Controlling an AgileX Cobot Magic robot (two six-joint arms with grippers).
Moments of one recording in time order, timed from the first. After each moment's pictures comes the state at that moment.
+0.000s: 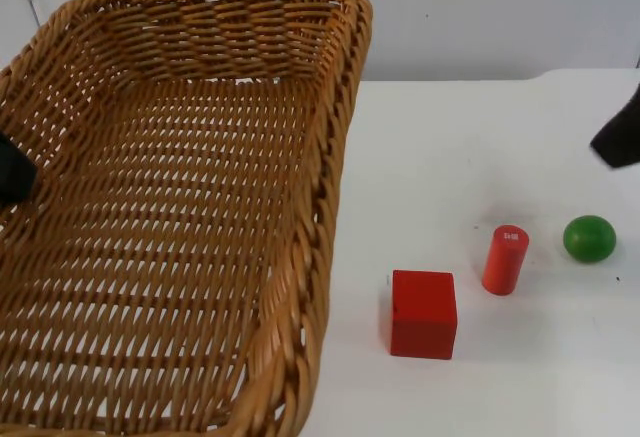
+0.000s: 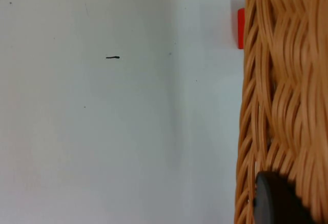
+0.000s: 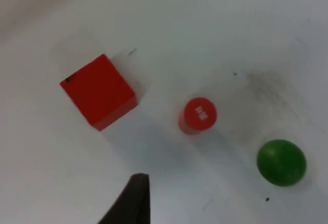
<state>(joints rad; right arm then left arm) 0.34 1.46 -1.00 0.29 0.70 -0.77 0.09 1.24 -0.82 -0.69 1.14 0.41</state>
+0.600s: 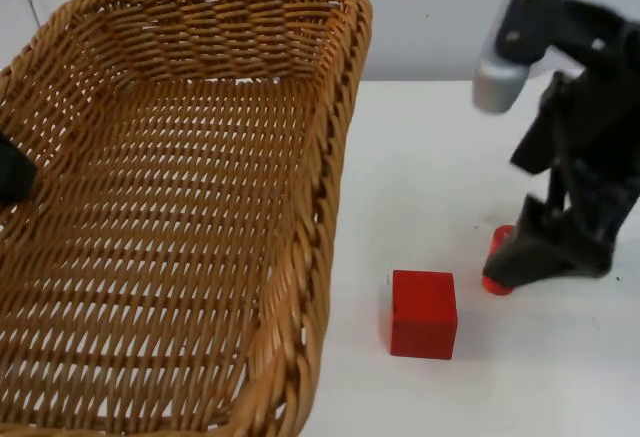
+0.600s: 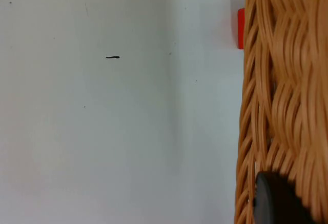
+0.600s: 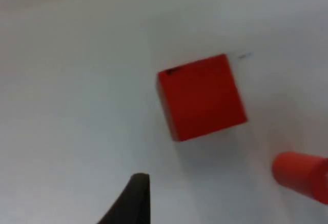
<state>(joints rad) 0.54 1.68 -1.00 0.34 0.61 -0.98 0.09 1.24 -0.82 -0.69 1.14 0.41</state>
